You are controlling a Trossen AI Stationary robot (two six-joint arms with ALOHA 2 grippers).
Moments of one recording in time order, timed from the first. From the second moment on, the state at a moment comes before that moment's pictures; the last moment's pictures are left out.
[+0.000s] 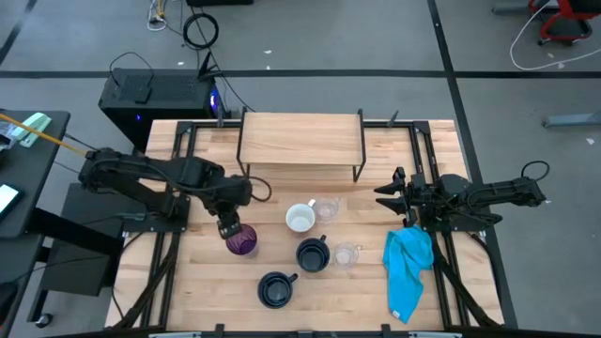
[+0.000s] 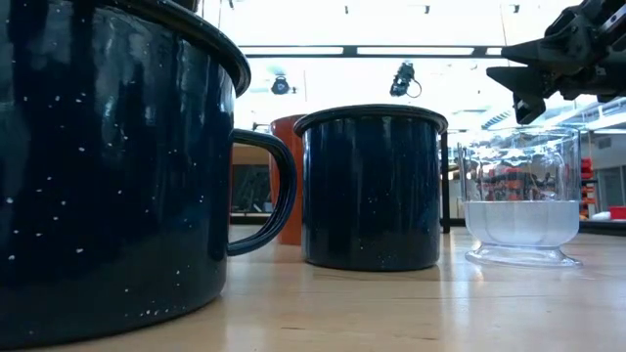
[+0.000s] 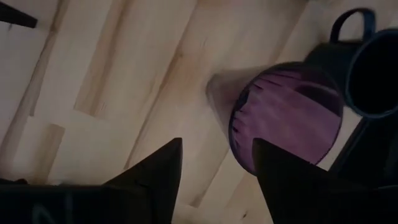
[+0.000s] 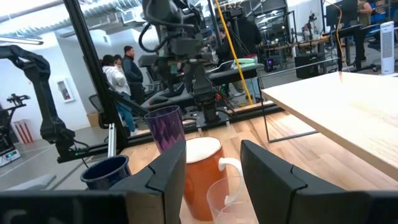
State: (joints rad) left arm -0.15 1.35 1.32 -1.31 0.07 -0.61; right arm 0.09 0.07 0.01 0.16 0.10 0.23
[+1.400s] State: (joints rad) left arm -0.24 1.58 1.32 -1.28 0.05 -0.74; right arm 0.09 0.07 0.01 0.14 0.10 0.23
